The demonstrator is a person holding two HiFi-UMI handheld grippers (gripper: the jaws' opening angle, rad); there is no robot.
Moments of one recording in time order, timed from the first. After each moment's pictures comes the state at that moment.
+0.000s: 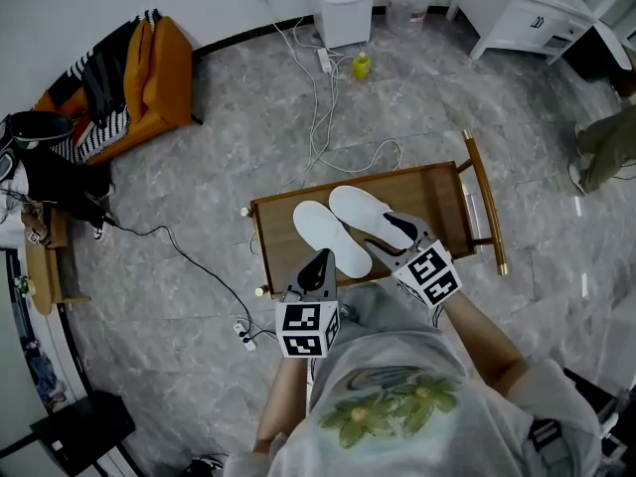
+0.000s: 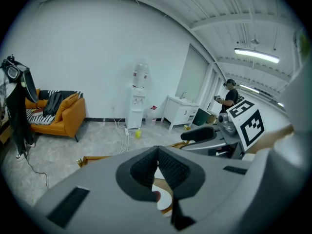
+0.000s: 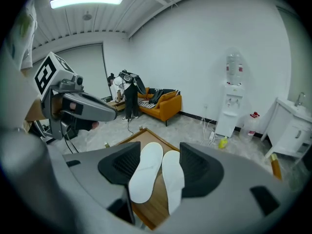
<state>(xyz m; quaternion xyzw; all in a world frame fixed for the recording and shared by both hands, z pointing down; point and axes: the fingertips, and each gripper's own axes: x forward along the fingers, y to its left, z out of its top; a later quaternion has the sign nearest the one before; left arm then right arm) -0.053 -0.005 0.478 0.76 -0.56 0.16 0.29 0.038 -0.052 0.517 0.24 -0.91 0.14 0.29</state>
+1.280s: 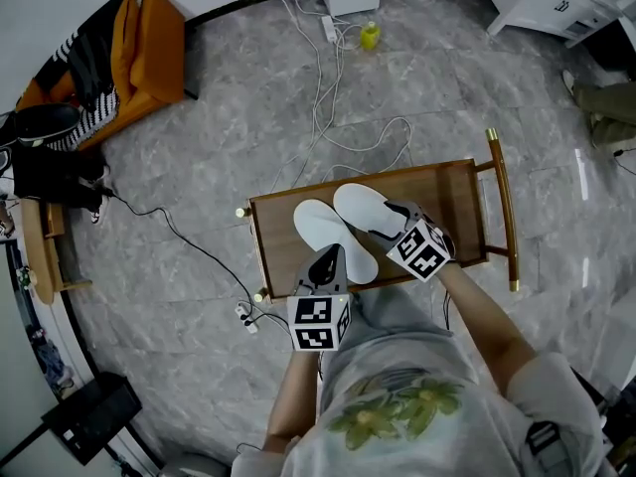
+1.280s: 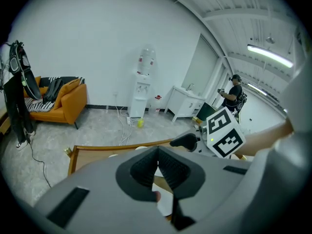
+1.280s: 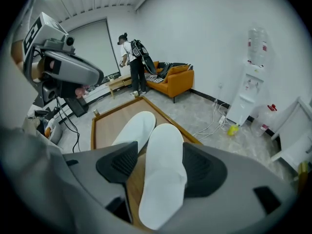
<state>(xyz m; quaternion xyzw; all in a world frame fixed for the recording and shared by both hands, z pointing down) -0.049 -0.046 0.547 0.73 -0.56 0.19 0.35 0.030 -0.092 0.653 0.15 -0.88 0.15 0.42</state>
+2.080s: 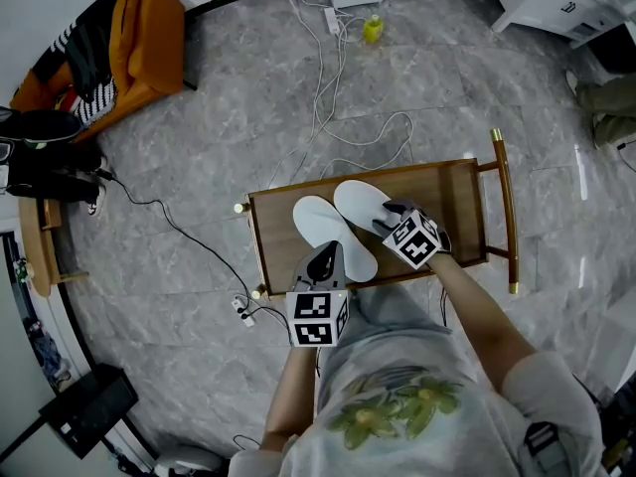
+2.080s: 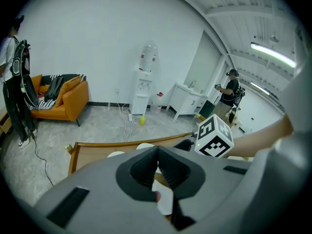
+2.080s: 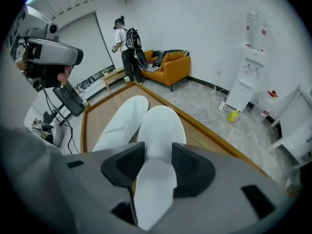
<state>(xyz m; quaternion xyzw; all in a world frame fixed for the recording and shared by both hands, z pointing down) -0.054 -0.046 0.560 0.72 -0.56 0.20 0.36 0.040 -0.094 0.708 0.15 -0.85 0.19 0.47</state>
